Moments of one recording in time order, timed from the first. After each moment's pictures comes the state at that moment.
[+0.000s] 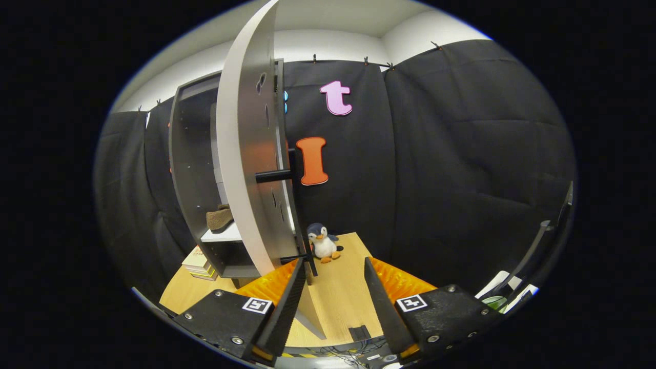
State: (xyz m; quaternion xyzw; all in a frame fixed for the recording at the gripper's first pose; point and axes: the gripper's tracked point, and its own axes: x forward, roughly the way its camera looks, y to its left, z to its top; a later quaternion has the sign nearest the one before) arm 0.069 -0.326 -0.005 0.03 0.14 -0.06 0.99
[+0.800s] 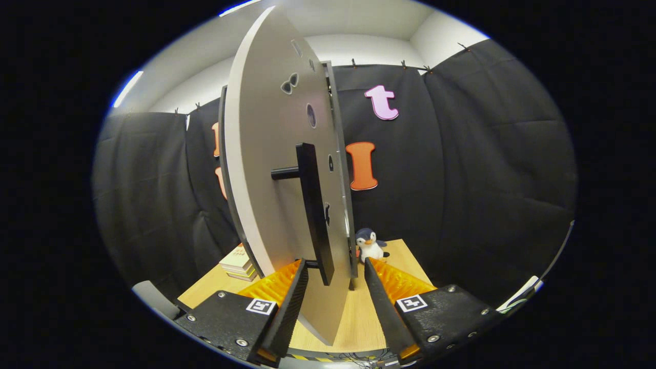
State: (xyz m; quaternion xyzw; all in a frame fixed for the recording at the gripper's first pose) arm 0.071 -0.230 -0.007 0.04 0.10 0.08 0.99
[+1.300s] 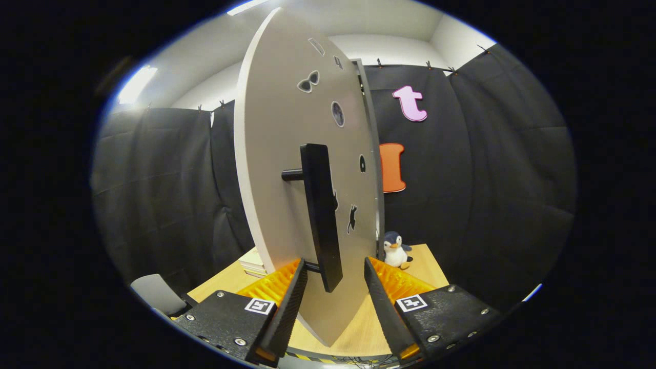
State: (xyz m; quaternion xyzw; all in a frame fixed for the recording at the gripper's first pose) arm 0.080 -0.183 -0.003 0.03 0.09 0.16 0.98
